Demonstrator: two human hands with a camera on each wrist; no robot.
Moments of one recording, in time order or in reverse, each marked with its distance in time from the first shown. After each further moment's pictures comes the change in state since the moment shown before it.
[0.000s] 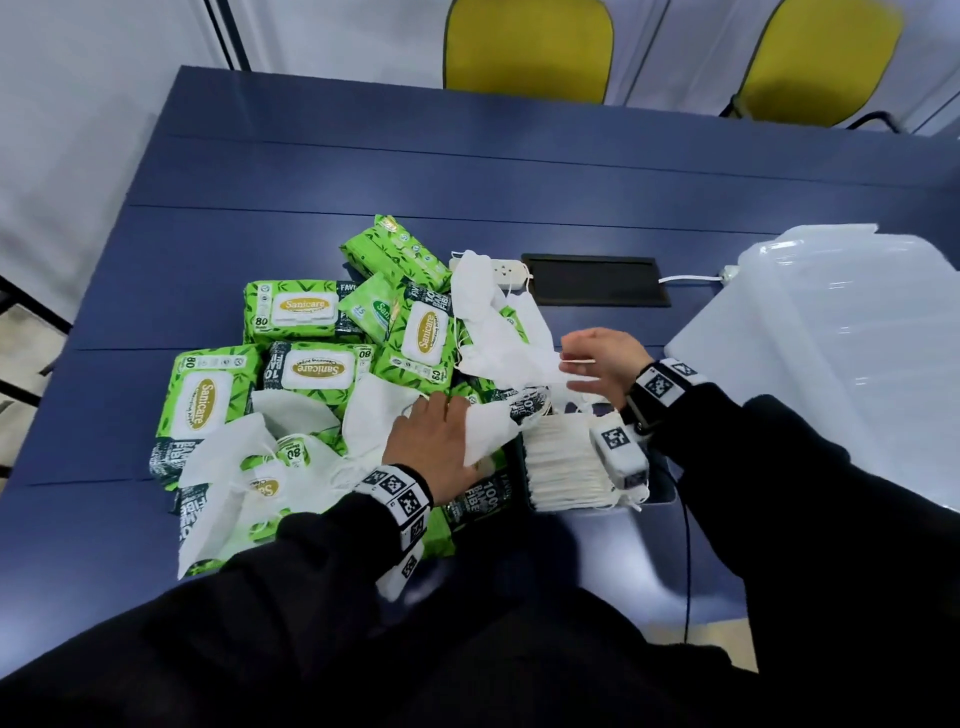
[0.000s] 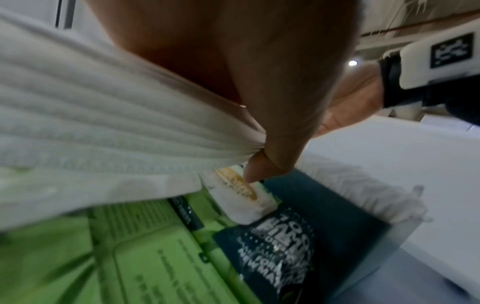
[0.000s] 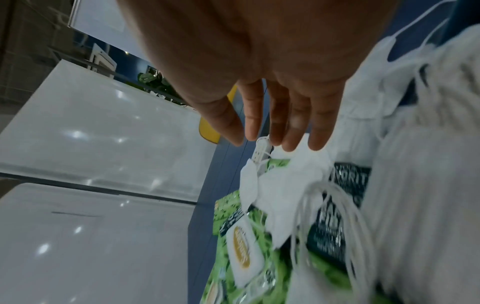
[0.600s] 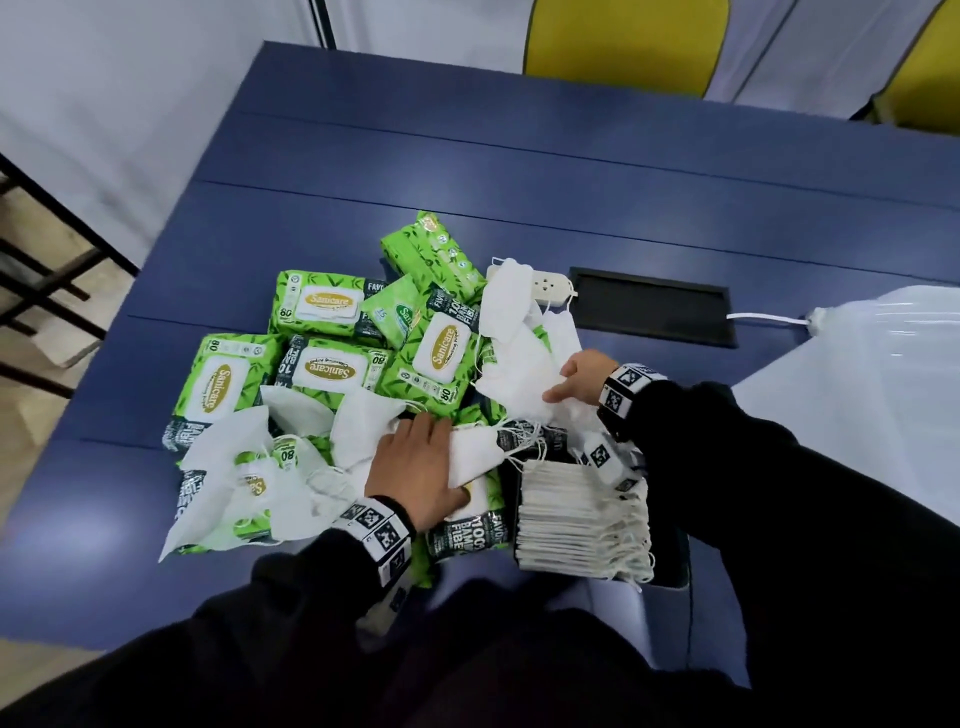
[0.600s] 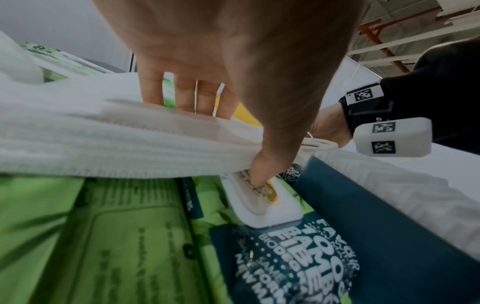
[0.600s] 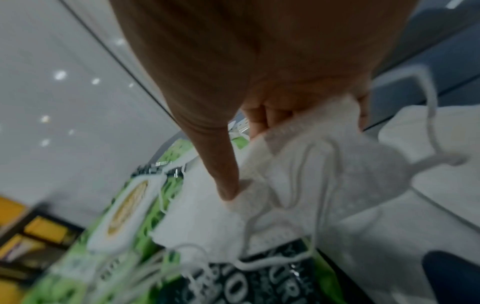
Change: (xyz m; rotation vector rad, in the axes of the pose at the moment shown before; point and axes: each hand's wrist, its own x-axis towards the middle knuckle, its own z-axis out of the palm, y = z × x) left_hand 0.014 0.004 0.007 0.005 -0.066 -0.230; right_hand 0.126 -0.006 0.015 -1.134 -0.215 -0.128
